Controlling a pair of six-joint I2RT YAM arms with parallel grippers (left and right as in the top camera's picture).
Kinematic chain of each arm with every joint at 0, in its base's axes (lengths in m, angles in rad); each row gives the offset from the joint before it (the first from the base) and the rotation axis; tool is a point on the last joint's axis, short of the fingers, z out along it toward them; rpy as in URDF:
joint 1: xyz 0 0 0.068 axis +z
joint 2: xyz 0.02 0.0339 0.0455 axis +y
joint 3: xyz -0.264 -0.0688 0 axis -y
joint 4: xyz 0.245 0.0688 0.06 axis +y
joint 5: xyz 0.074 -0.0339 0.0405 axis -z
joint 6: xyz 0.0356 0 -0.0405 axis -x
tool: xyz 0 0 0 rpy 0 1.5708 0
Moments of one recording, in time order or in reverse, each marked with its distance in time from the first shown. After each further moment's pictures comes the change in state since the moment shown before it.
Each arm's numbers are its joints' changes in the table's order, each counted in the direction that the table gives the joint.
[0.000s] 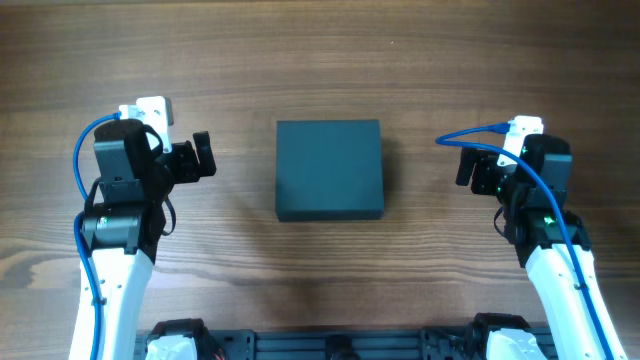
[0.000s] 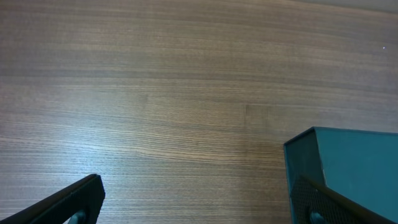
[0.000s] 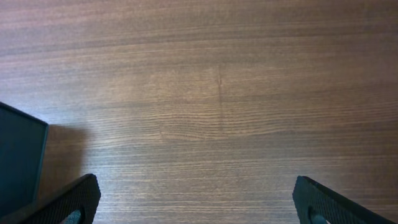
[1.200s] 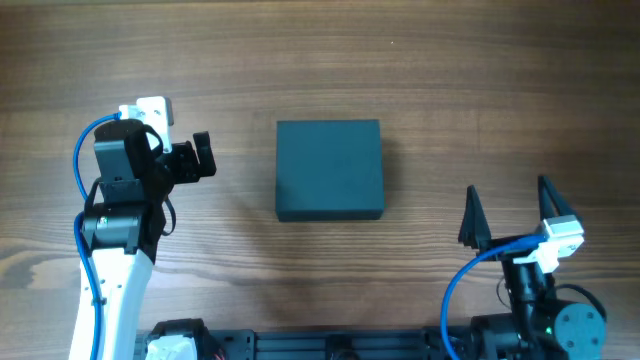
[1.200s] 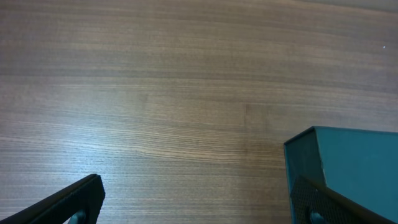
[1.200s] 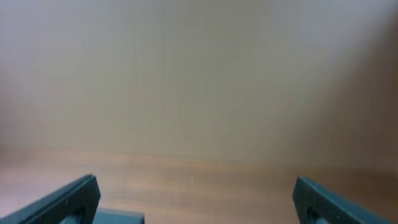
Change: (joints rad) left arm 0.000 0.000 0.000 0.002 0.000 0.000; right arm 0.172 -1.065 -0.315 -0.189 -0.048 0.003
